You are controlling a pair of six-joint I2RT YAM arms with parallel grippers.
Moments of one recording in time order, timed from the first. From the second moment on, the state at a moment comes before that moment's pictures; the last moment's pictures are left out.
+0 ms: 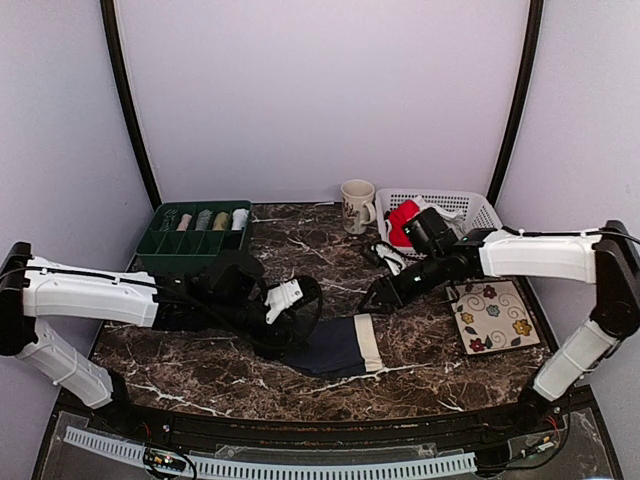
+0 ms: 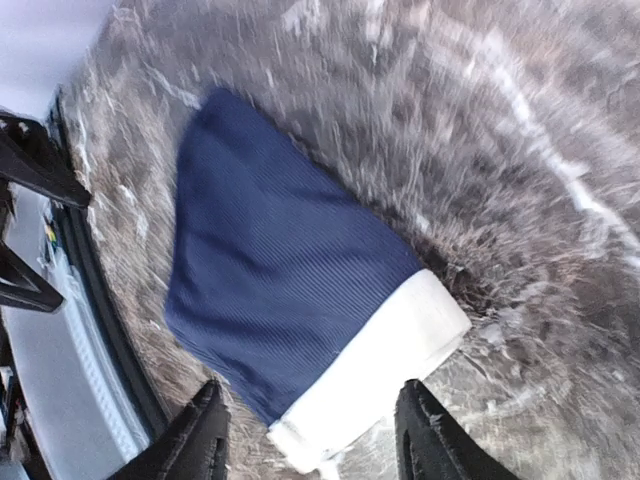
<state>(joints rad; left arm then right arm) -1.03 1.43 0.83 -0.17 0.19 0.11 0.71 1.60 1.00 -0.39 -0.50 0.15</state>
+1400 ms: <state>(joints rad) -0.66 1.79 0.66 0.50 0.64 -0.76 0.67 1.86 0.71 0.52 -0.79 0.95</state>
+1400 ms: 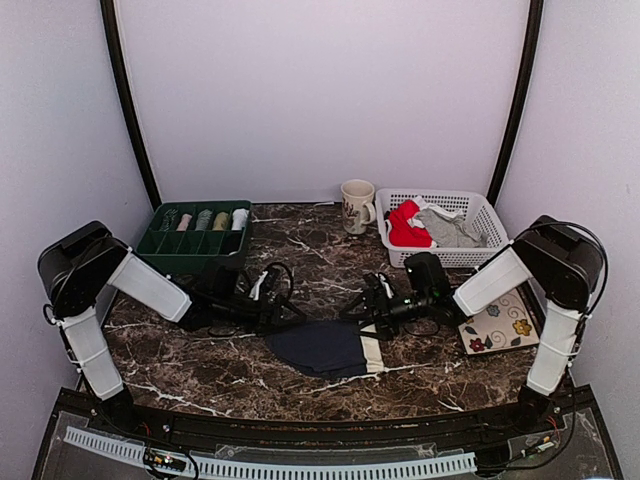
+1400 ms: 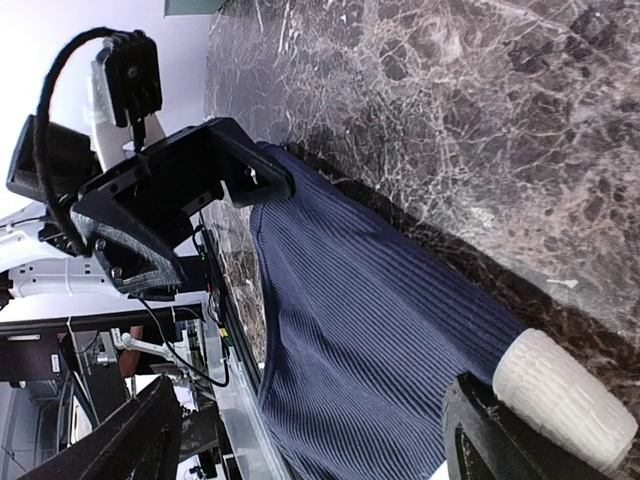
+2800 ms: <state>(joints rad) -0.68 1.52 0.58 0.35 0.56 -0.67 0.85 1.96 0.73 0.62 -1.03 0.93</state>
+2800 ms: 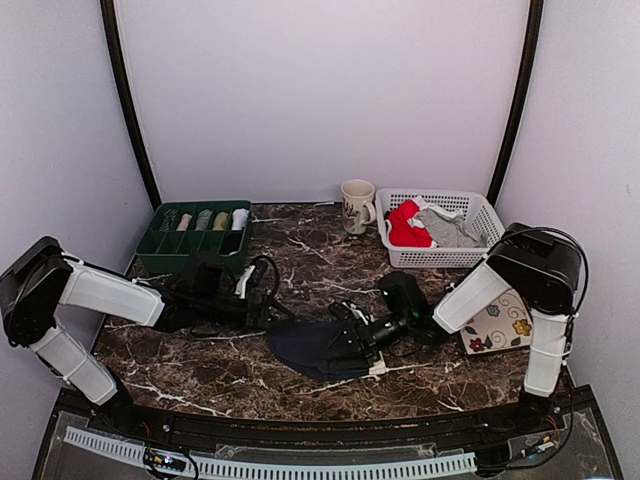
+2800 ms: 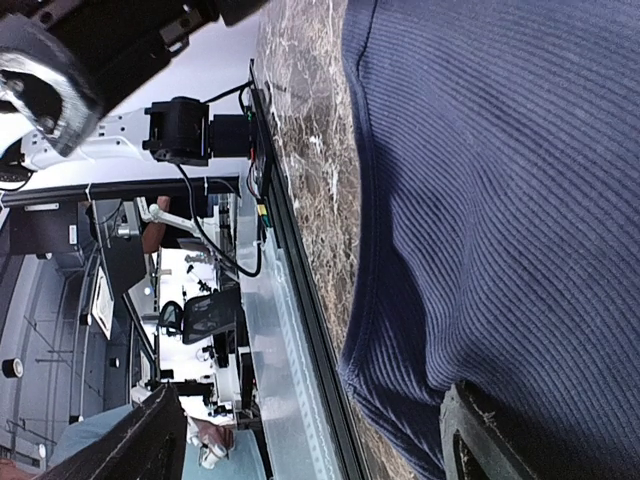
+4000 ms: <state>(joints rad) -0.68 1.78 0.63 0.49 0.61 -0.68 0.68 1.95 0.88 0.29 -1.02 0.65</state>
